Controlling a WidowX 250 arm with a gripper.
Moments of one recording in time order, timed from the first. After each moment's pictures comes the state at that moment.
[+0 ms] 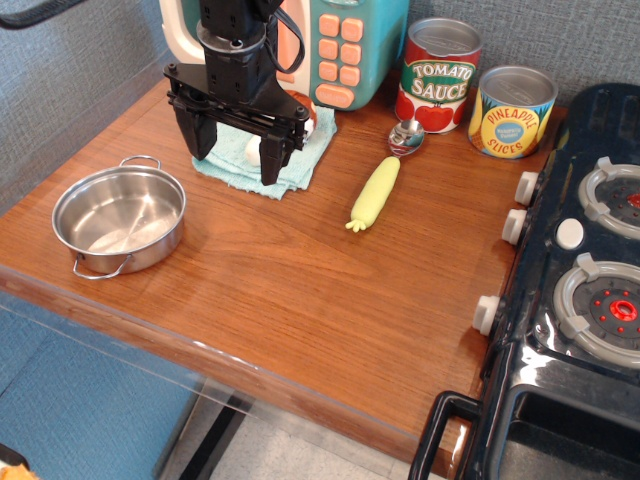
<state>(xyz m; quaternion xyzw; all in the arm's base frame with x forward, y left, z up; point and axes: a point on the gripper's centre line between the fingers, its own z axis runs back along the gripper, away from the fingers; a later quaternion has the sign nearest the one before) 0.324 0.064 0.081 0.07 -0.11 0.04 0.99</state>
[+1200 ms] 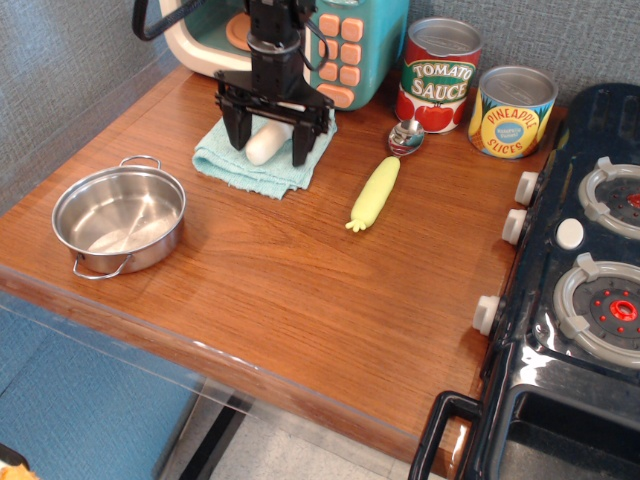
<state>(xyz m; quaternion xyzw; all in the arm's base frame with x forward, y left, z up) 0.409 0.092 0.032 0.05 -0.08 0.07 0.99</state>
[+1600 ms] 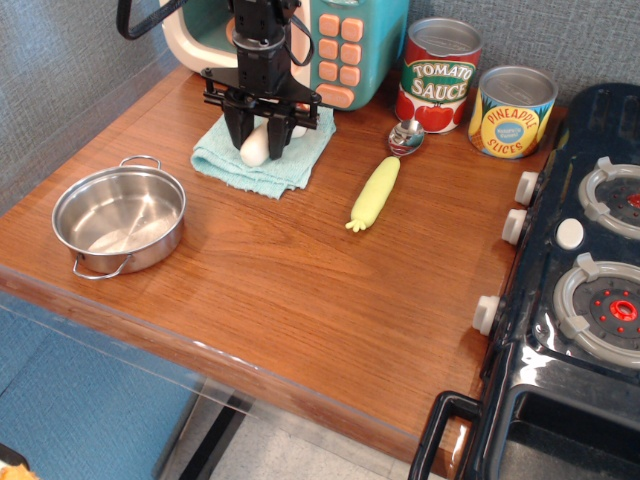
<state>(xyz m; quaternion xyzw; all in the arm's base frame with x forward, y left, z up) 0.404 0.097 0.027 0.04 -0.08 0.07 0.99</state>
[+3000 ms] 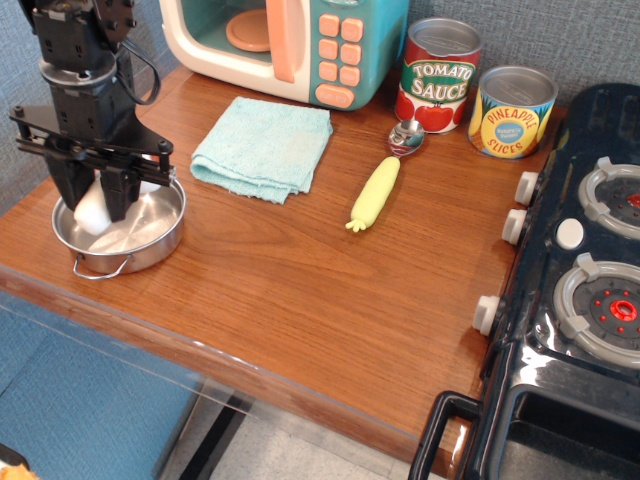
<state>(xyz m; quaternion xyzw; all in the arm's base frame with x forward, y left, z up) 0.244 0.126 0.076 0.08 -0.04 0.12 0.99</state>
